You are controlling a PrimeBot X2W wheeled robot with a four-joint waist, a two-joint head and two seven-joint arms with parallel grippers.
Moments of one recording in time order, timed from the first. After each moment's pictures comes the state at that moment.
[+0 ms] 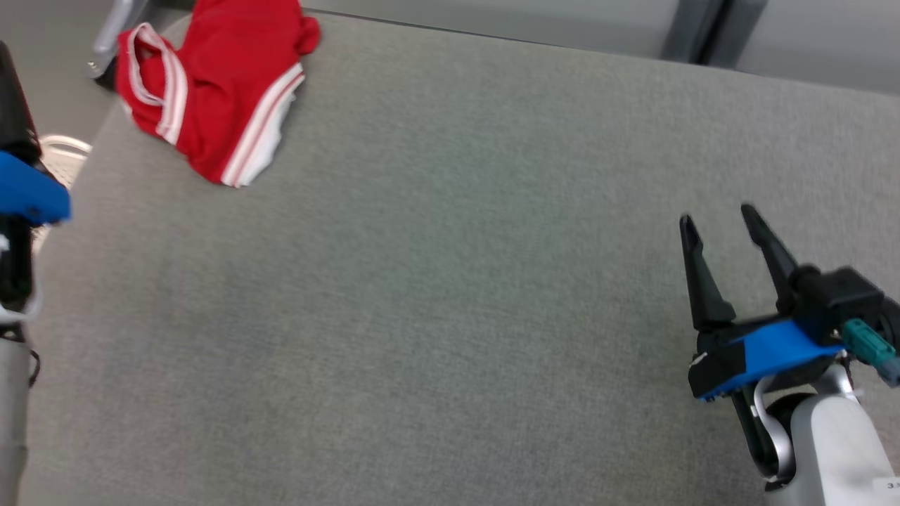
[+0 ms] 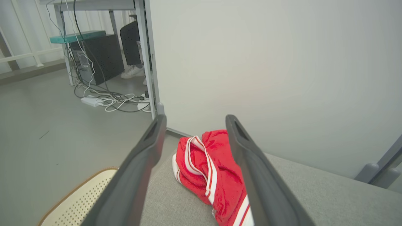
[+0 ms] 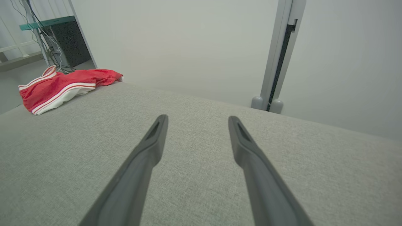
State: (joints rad) left arm -0.65 0.45 -0.08 0.37 -0.58 0.05 0.01; right arm -0.24 -0.05 -0.03 0.04 0.02 0.13 -0.01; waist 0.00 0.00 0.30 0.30
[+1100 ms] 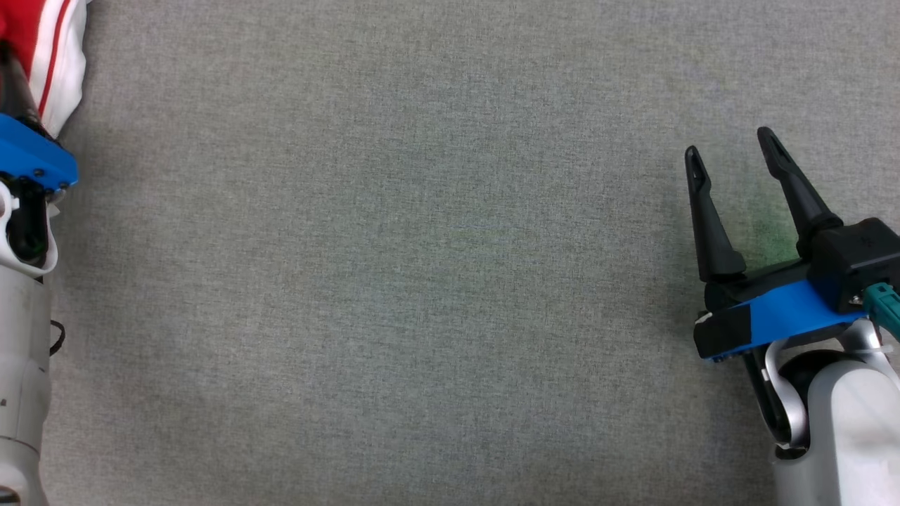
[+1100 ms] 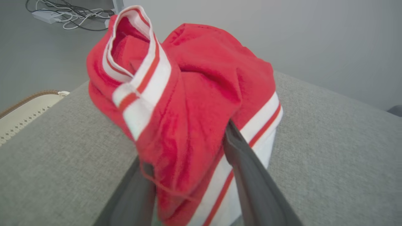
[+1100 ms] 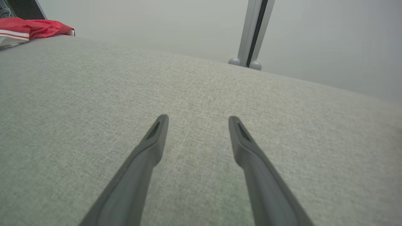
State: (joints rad) left arm -0.96 0.39 -0.11 0.99 -0.65 -0.09 -0.12; right arm -0.32 -0.05 0.00 -0.15 -0.07 0.13 0.09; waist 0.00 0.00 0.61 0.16
